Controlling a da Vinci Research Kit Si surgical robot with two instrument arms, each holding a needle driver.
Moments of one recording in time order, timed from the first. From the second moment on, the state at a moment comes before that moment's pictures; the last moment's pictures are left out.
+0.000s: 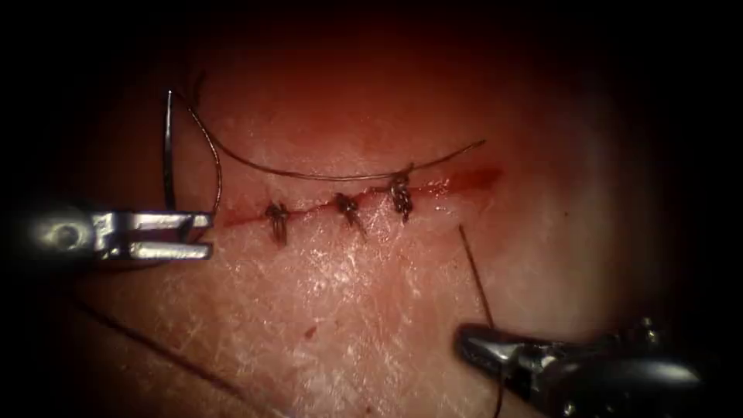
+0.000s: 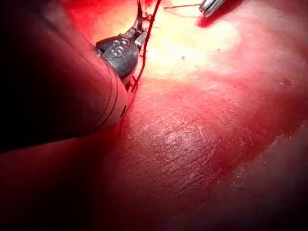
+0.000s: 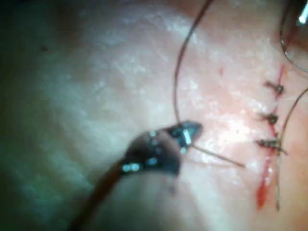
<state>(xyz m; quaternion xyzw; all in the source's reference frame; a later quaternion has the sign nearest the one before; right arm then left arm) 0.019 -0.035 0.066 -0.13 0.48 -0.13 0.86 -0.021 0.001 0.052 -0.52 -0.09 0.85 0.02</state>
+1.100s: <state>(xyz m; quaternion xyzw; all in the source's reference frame) 0.020 -0.037 0.064 -0.11 0.49 -0.15 0.85 -0.021 0.001 0.052 -0.52 -0.09 0.85 0.02</state>
